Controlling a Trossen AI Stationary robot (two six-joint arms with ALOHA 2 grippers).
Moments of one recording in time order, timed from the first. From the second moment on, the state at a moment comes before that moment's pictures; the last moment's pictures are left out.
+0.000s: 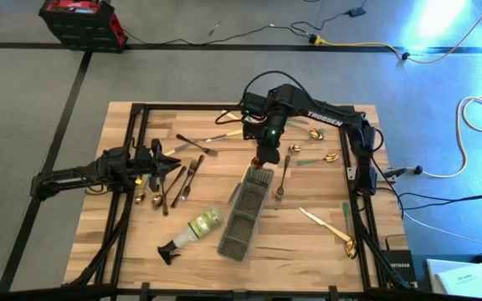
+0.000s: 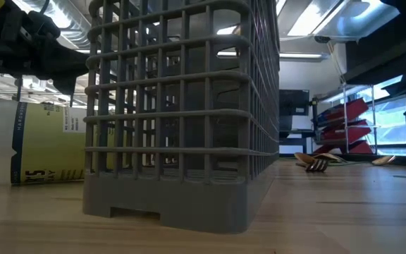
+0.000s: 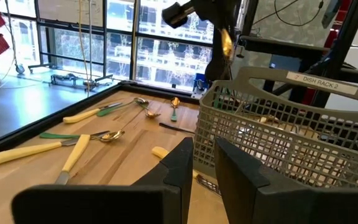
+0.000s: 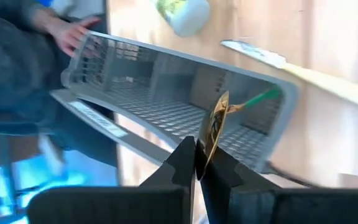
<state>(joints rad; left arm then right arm) 0.18 0.01 0.01 0.01 0.02 -0.14 -0.28 1.98 2.12 -1.57 -0.64 -0.13</state>
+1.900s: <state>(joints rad) 0.18 0.01 0.01 0.01 0.02 -0.14 -0.22 1.88 2.12 -1.57 -0.23 -0.46</state>
